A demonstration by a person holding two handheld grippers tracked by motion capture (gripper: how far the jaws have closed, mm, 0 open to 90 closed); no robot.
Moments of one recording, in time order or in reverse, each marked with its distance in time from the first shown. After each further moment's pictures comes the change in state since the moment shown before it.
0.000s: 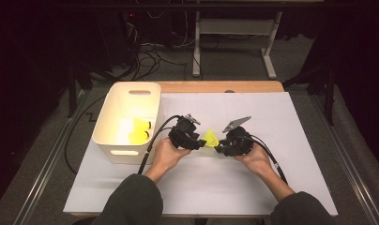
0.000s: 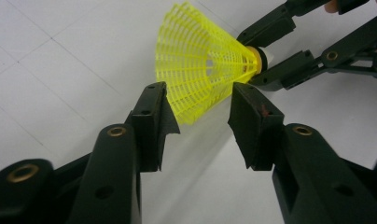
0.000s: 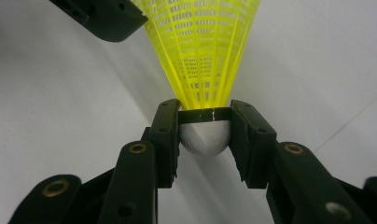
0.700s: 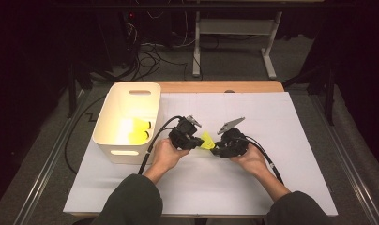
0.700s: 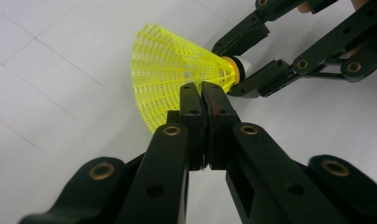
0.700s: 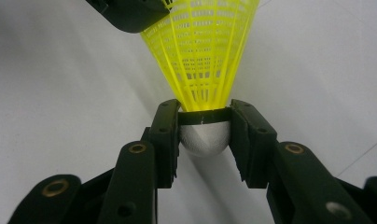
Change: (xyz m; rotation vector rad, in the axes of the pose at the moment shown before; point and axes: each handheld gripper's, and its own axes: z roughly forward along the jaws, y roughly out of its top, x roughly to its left) left arm -0.003 0.000 -0.002 0.034 -0.027 0.052; right arm 0.006 0.005 0.011 0.014 0.026 -0.017
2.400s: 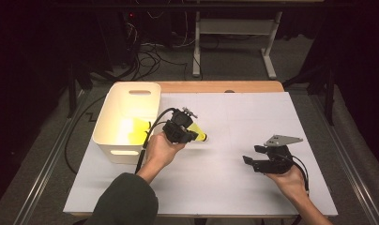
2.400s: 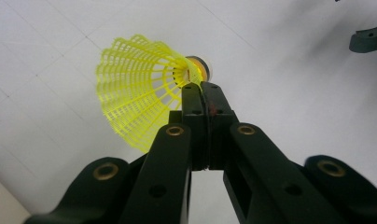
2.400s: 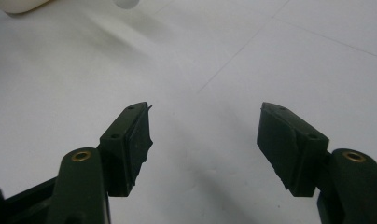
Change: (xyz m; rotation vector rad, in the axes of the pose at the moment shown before) left arm -0.011 0.016 -0.045 0.026 0.090 -0.085; right arm -0.004 -0.096 -0.085 -0.230 -0.171 0.192
